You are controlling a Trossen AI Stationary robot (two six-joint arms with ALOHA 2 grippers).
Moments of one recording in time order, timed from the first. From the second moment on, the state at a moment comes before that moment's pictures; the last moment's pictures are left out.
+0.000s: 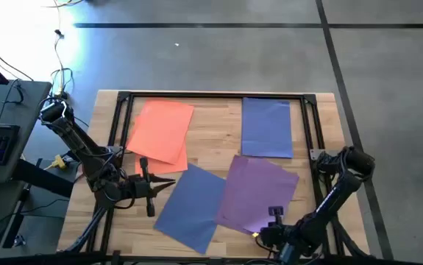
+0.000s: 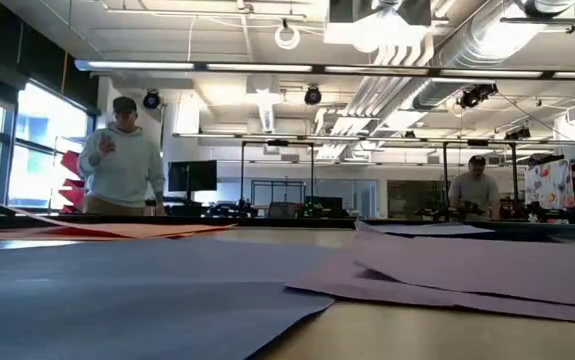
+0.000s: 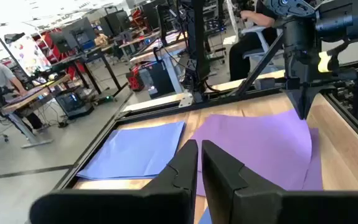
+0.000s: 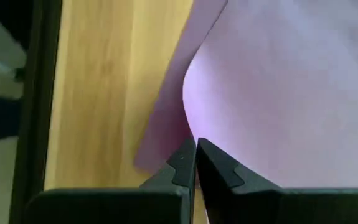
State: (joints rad) left arm -0.85 1.14 0.75 0.15 -1.08 0.10; right arm 0.94 1.87 1.29 -0.77 0.39 0.79
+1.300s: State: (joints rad) left arm -0.89 1.14 0.75 0.29 -1.10 0.21; right arm 0.34 1.62 1.79 -1.00 0.99 -0.58
